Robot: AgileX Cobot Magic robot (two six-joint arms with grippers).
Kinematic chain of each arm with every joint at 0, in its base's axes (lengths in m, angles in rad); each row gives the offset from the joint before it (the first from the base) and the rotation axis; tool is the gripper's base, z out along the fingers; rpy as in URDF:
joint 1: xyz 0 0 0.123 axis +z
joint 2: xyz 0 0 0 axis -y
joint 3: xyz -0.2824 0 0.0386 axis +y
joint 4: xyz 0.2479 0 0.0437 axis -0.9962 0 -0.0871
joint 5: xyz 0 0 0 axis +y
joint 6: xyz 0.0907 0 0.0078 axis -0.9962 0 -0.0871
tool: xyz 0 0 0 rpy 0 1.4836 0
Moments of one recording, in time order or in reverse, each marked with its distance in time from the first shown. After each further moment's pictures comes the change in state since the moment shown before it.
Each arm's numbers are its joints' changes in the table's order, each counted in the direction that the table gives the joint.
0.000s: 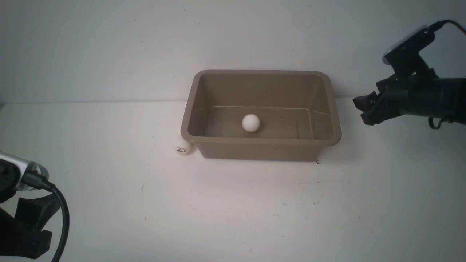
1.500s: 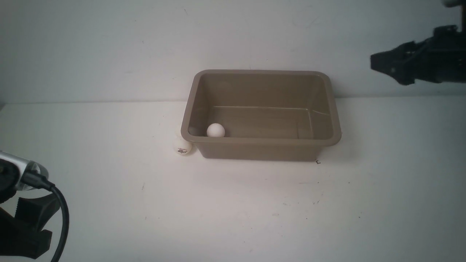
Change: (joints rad) right arm -0.102 0.326 -0.001 0.552 0.349 -1.009; left arm 0.000 0.000 0.000 0.004 0.001 0.002
